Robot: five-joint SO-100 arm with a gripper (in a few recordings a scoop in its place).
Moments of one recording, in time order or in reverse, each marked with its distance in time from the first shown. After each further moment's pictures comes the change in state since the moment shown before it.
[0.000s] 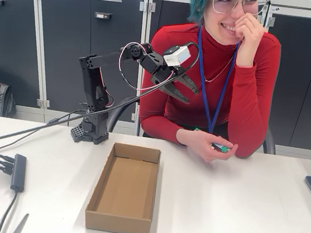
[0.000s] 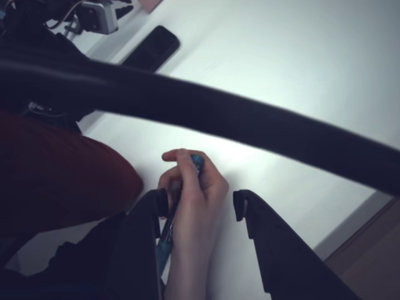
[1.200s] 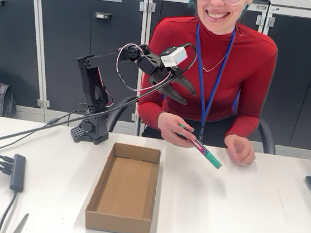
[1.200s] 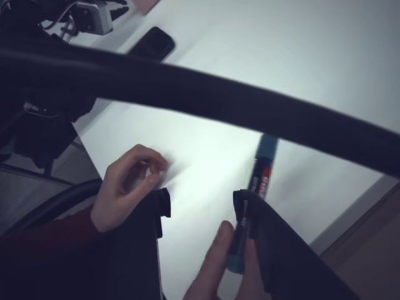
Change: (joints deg) arm 1.2 3.2 4.6 -2.2 -0.6
